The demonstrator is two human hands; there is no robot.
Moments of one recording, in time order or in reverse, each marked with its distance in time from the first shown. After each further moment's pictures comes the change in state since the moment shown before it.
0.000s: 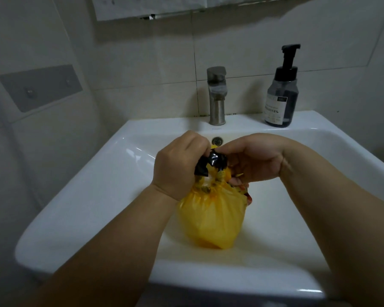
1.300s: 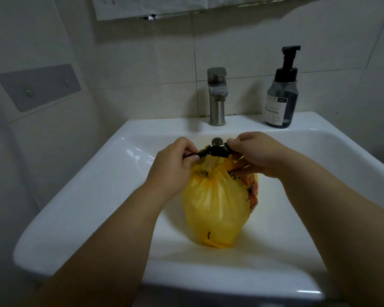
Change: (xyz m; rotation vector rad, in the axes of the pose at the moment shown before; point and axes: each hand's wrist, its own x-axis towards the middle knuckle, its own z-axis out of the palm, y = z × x) left_hand 0.000 -0.005 -0.009 -0.273 -0.418 -0.842; right_hand 0.011 0.010 -0.005 -0.260 0.553 -0.210
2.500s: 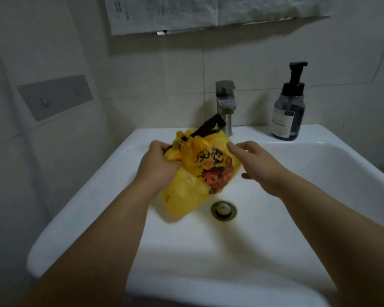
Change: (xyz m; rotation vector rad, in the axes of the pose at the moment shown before) left_hand 0.019 -0.021 -0.029 -0.087 0.120 -0.303; right_hand 0.011 0.012 0.013 0.008 0.094 -0.103
